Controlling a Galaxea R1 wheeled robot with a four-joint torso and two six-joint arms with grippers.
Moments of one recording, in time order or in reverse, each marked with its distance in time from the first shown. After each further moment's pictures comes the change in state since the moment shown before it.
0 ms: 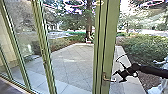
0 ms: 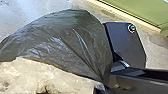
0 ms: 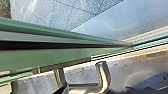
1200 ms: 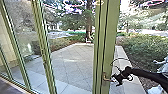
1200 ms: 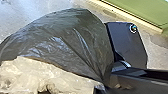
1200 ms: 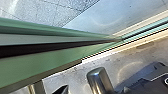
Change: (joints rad) left arm 0.000 -0.001 -0.007 -0.008 -0.001 0.000; right arm -0.071 0.183 -0.270 0.012 -0.044 0.003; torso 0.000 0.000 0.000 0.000
